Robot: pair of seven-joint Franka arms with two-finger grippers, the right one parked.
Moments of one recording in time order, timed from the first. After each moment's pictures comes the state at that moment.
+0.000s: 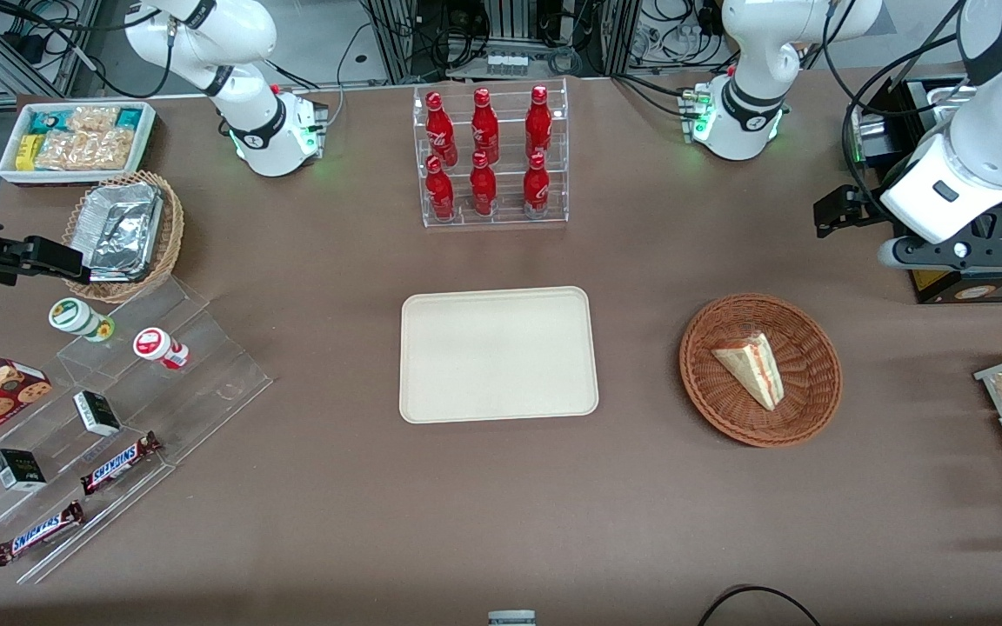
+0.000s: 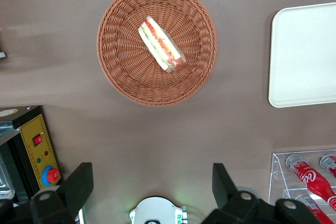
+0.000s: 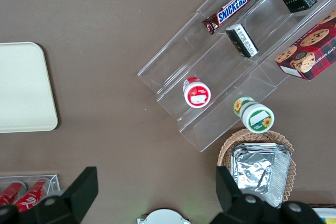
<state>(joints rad) -0.07 -0.01 -0.09 -1.61 0.00 1.43 -0.09</state>
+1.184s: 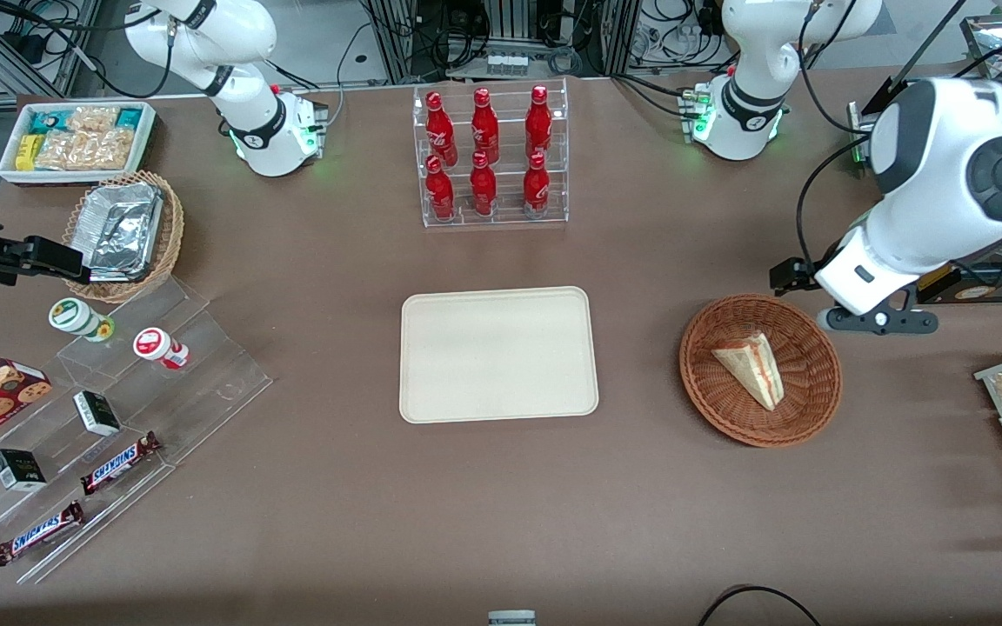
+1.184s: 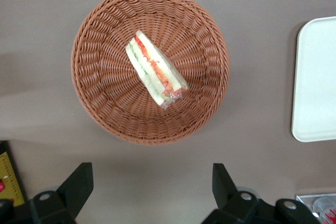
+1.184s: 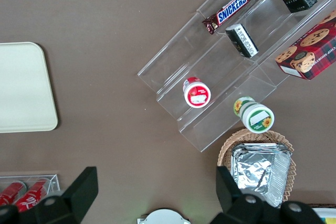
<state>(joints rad) -0.07 0.04 -0.09 -1.92 0.00 1.84 -0.08</state>
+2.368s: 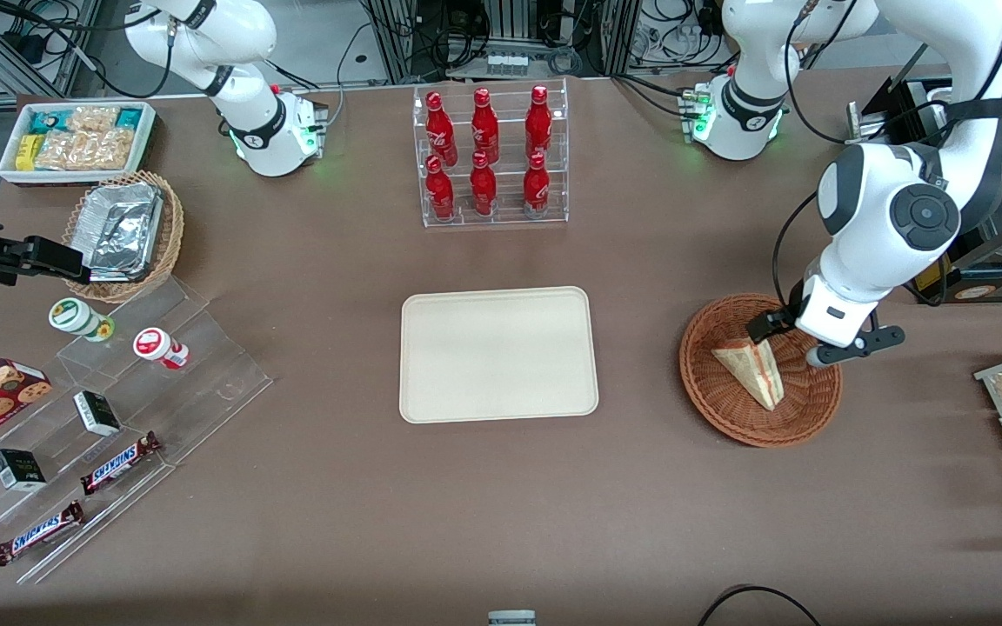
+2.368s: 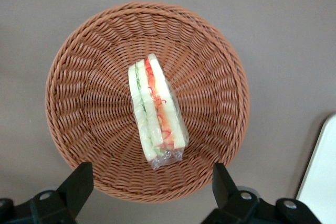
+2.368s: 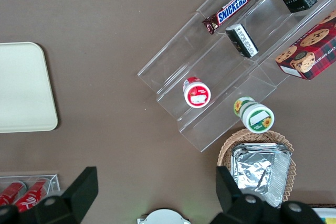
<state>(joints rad) -0.06 0.09 -0.08 -2.14 0.00 2.26 -0.51</state>
